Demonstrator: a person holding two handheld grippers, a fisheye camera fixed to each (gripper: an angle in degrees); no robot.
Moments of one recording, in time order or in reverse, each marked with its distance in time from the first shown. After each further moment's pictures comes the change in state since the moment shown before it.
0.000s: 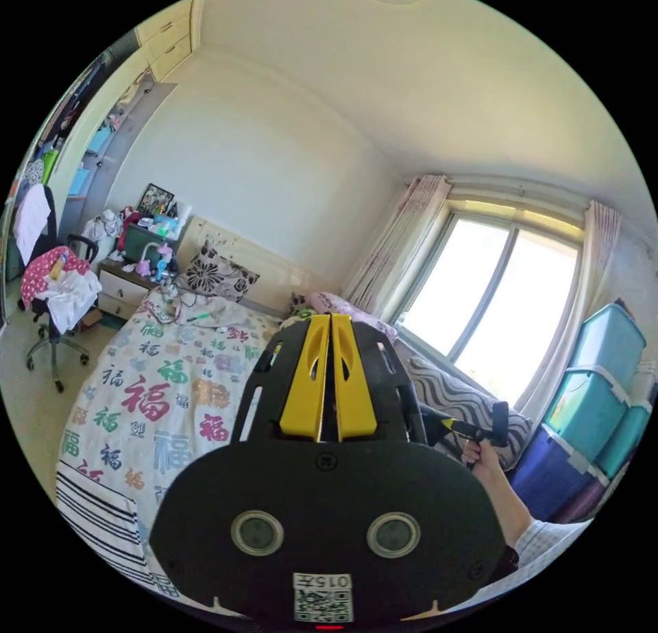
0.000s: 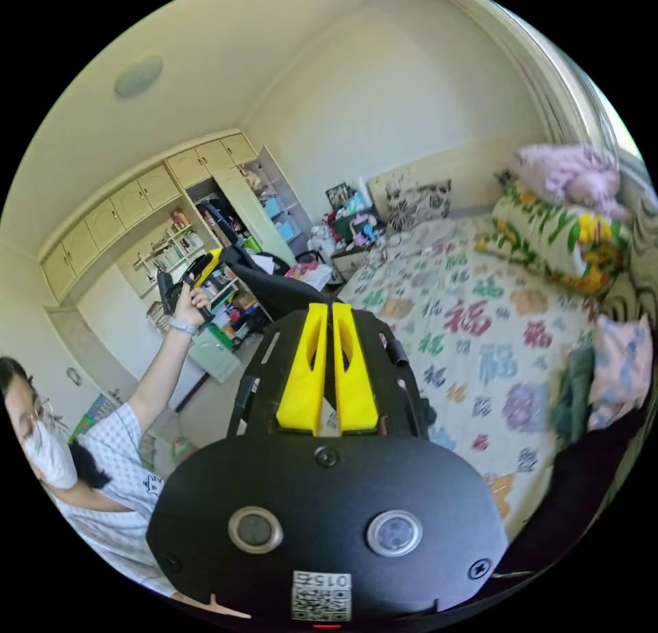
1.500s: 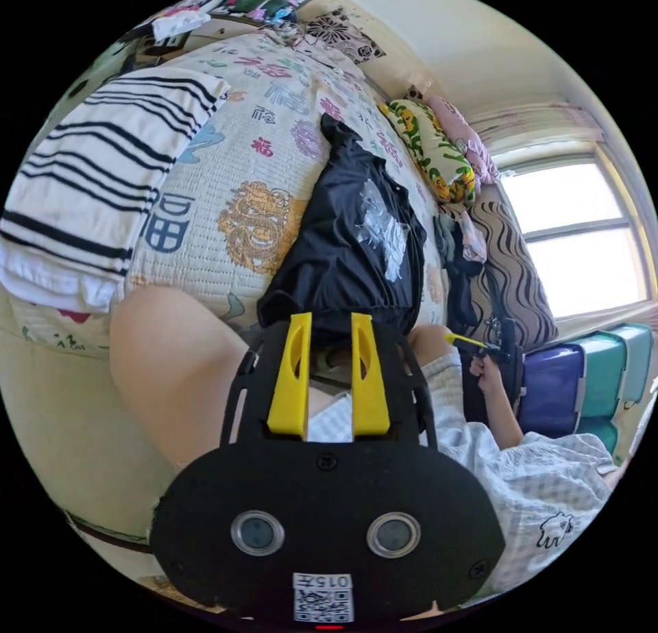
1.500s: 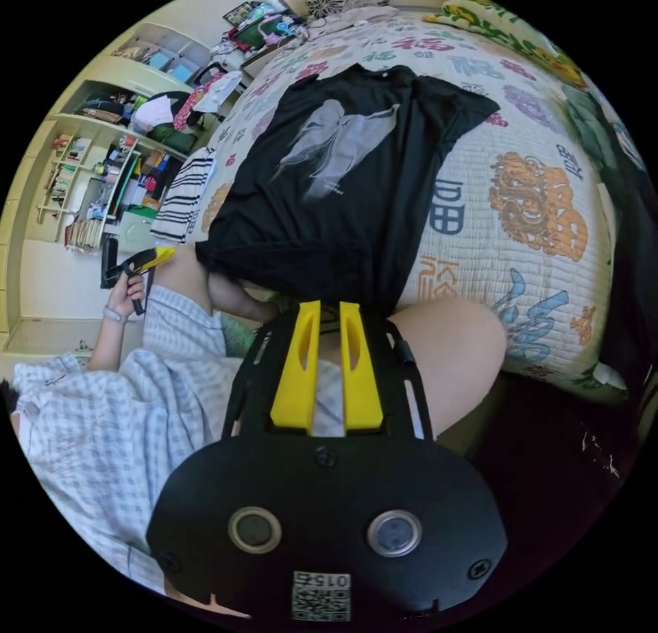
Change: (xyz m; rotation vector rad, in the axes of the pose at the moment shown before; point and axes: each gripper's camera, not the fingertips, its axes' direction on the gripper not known) left arm -0.566 0.363 -0.107 -0.888 -0.244 -0.451; right arm 0.025 0.465 0.214 -0.790 0.192 0.297
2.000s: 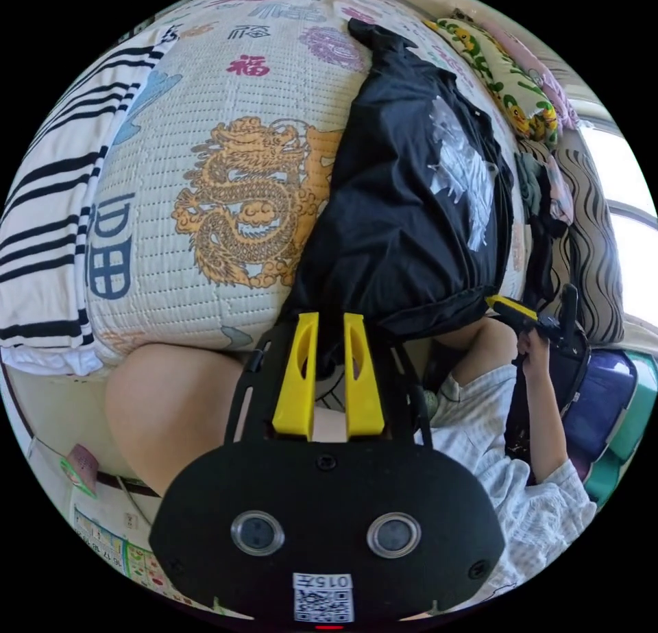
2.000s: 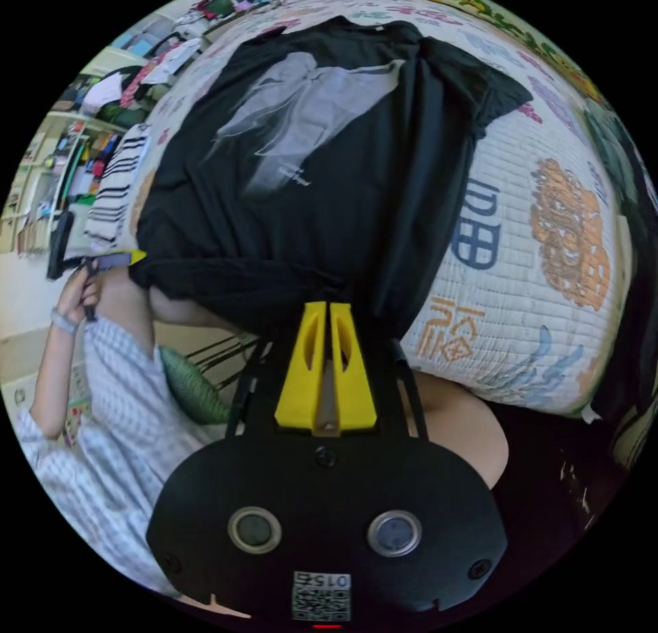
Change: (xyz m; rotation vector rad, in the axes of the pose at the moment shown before) left arm -0.129 -0.096 0.136 -0.346 -0.255 -0.035; right arm 0.016 -0.020 0.091 -0.179 0.112 0.002
